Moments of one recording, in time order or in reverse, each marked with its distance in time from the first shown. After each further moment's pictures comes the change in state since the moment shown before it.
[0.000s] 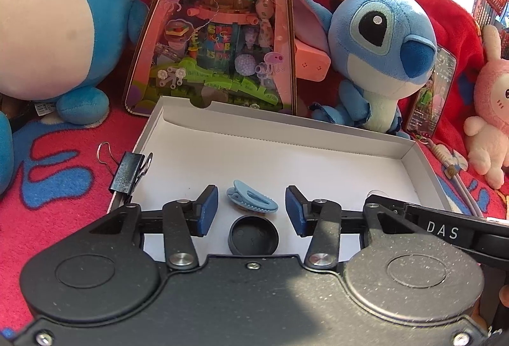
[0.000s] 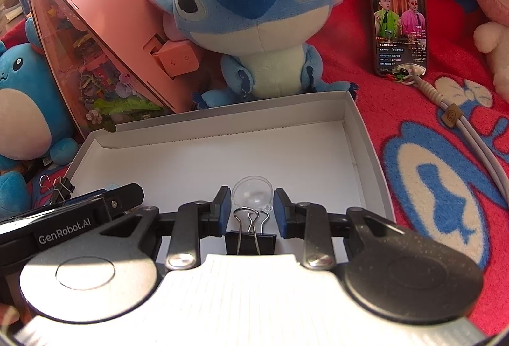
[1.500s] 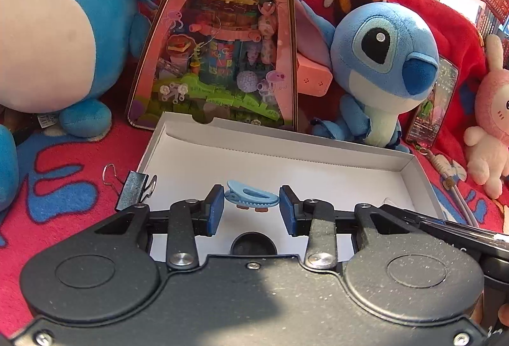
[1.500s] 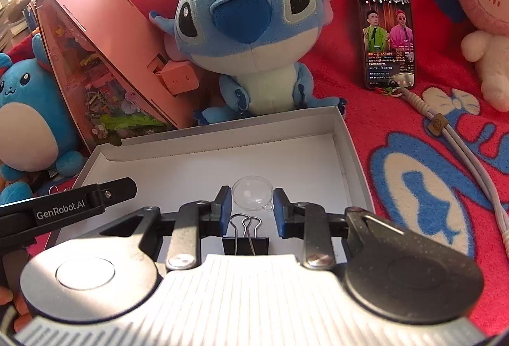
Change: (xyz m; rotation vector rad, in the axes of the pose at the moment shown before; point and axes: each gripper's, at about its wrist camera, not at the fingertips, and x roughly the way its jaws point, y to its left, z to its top) left arm 0.000 -0.001 0.013 -0.019 0.004 0.012; right arm -0.014 0.000 0.001 -0.001 -0.038 -0.012
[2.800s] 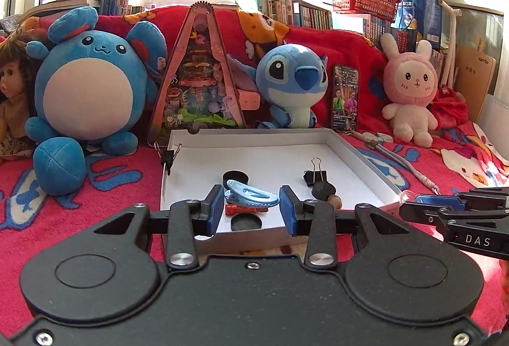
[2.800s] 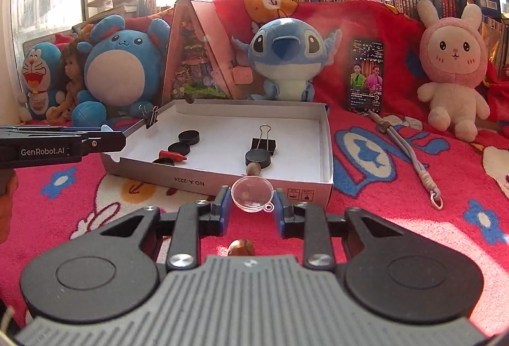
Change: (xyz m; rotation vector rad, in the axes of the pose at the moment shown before) left arm -0.167 0.021 -0.113 0.231 -0.280 -0.126; right arm -0.159 0.000 -0.135 -0.247 -0.248 0.030
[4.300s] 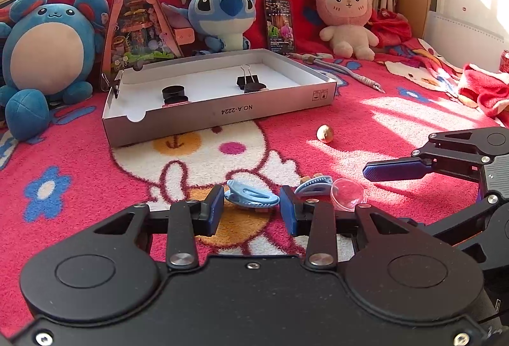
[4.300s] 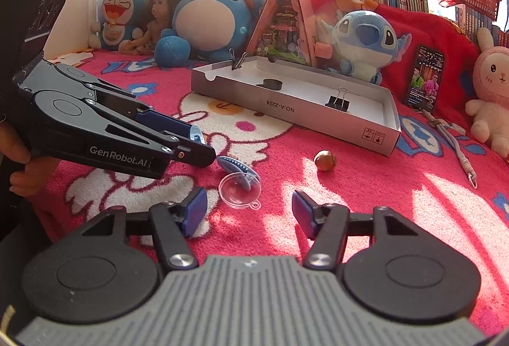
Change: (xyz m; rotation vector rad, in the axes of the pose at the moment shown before) left arm -0.053 -0.044 -0.105 0.194 0.131 -0.125; right arm -0.052 0.055 -0.093 -0.261 0.027 0.159
